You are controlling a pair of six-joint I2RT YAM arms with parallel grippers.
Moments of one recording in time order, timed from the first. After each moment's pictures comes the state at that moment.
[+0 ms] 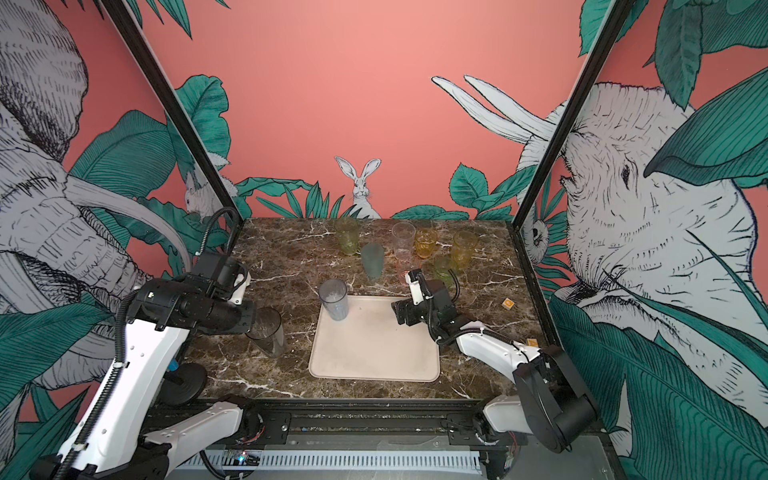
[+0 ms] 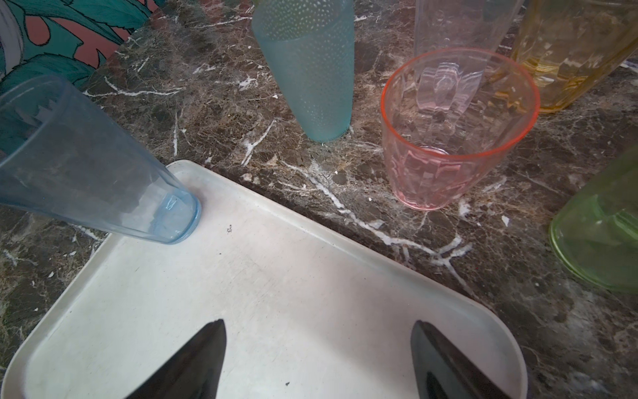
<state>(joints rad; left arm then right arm) -0.32 1.05 1.39 -1.58 -0.10 -0.26 0.55 1.33 0.62 0.10 -0.12 0.19</state>
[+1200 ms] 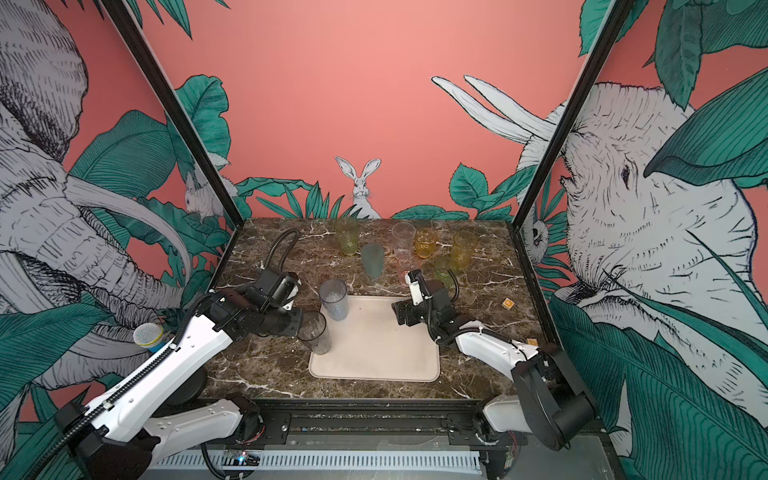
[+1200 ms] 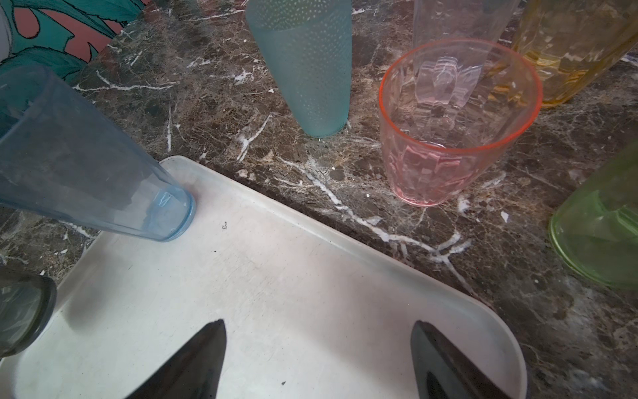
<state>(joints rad) -0.63 1.10 1.09 -1.14 -0.08 -0.43 0.55 1.34 0.62 0.10 -0.12 0.19</state>
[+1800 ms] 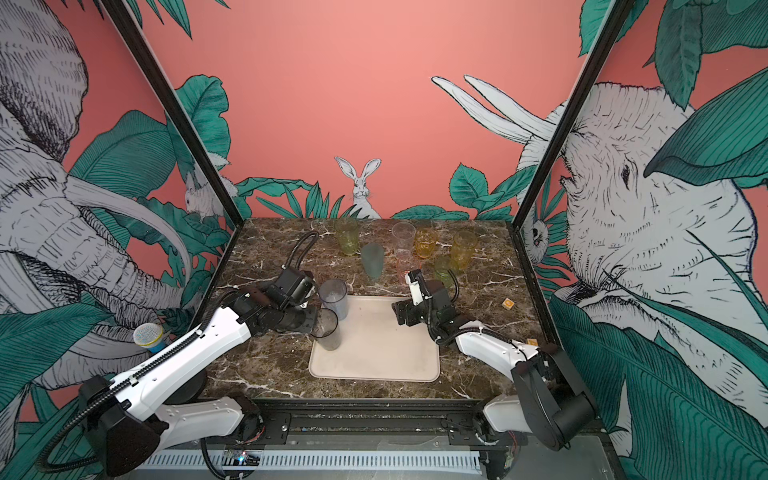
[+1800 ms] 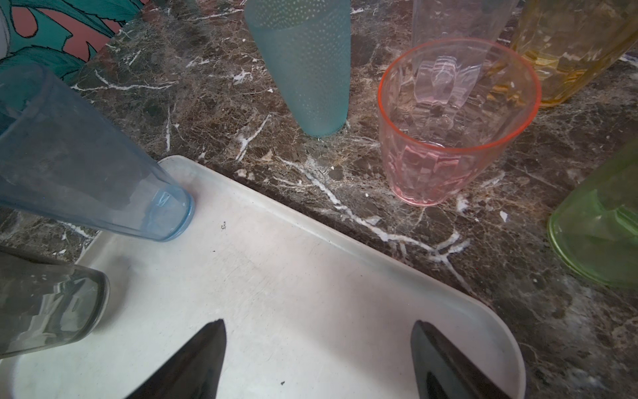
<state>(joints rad) -0.69 1.19 1.06 -1.02 -0.12 -0.45 0.55 1.34 0.62 0.09 -0.11 0.18</state>
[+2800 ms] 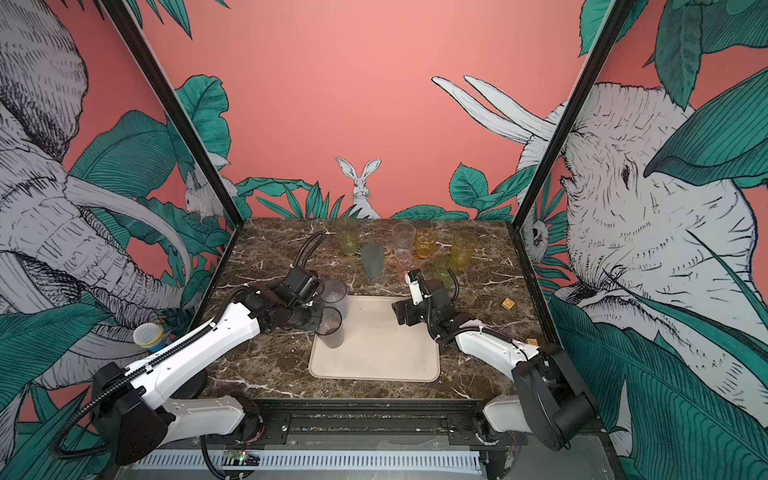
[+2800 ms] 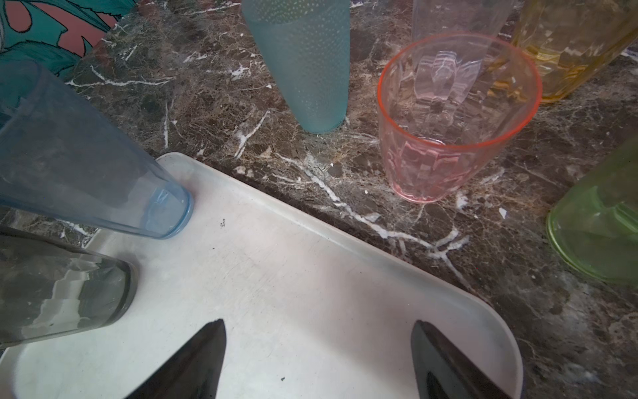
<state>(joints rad) -0.69 1.25 1.06 -0.96 -0.14 -0.46 0.55 1.34 0.64 0.06 -0.11 0.18</state>
